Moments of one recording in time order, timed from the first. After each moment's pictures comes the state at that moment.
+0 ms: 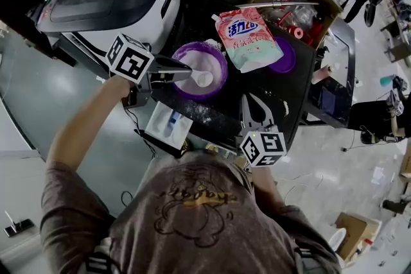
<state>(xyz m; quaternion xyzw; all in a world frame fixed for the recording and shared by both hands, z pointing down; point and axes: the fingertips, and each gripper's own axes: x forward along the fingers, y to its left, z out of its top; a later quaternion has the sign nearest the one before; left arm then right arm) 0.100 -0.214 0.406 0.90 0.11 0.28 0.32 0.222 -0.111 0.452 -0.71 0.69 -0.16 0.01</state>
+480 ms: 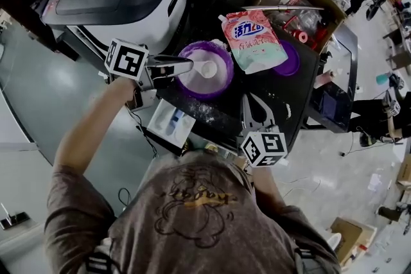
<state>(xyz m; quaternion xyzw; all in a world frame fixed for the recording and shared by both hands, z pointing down) 0.087 -0.234 0.391 0.90 0.06 0.19 0.38 0.209 -0.118 0.448 -0.70 0.70 -0.15 0.00</state>
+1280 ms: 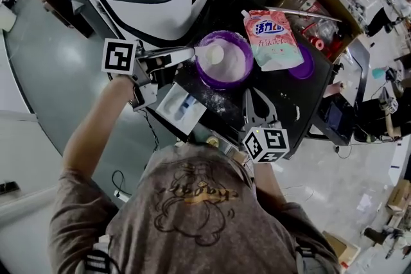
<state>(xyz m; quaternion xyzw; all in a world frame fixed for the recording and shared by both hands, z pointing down) 0.017 -0.232 0.371 0.87 -0.03 0.05 0.48 0.167 -0.126 0.447 -0.65 0.74 -0.15 -0.01</state>
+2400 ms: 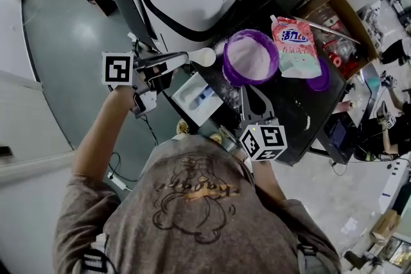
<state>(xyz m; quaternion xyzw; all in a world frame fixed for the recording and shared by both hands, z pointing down) -0.084 -0.206 0.386 0.88 -0.13 -0.01 0.46 0.079 -0.138 0.440 -0.57 0.81 -0.15 -0.02</state>
